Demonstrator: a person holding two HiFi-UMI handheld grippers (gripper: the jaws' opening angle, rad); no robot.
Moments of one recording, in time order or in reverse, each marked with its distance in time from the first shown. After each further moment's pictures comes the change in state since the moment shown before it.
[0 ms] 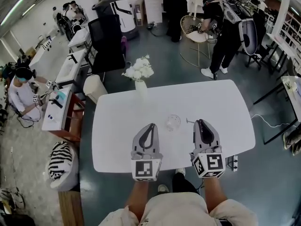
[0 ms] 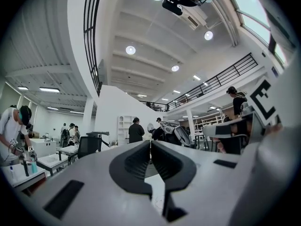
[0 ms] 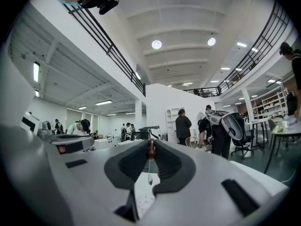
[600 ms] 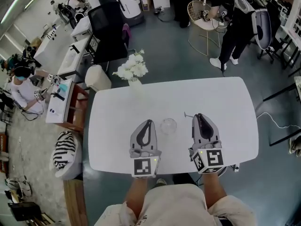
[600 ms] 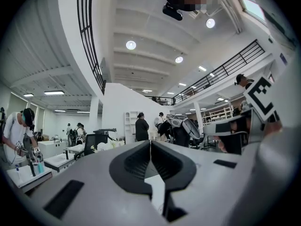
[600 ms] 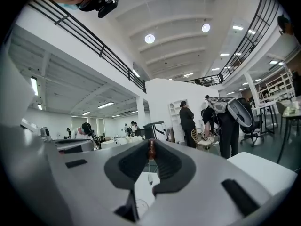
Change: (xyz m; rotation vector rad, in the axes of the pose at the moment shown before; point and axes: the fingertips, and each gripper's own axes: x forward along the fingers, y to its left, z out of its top) left arm 0.090 -0.015 -0.034 0.010 0.068 0.110; right arm 0.081 -0.076 -0.031 0.109 0.052 0.087
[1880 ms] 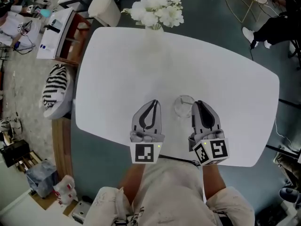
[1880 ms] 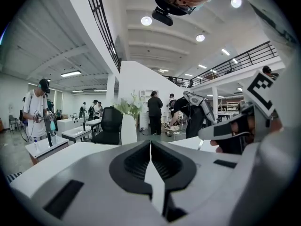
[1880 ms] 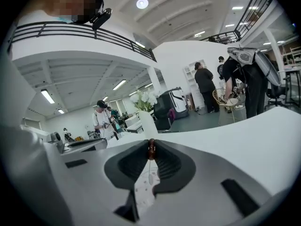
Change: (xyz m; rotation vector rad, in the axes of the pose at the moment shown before) left arm 0.020 0.062 -0.167 -0.108 0.271 0.176; right arm 0.097 0.050 -0.176 0.128 0.380 0.283
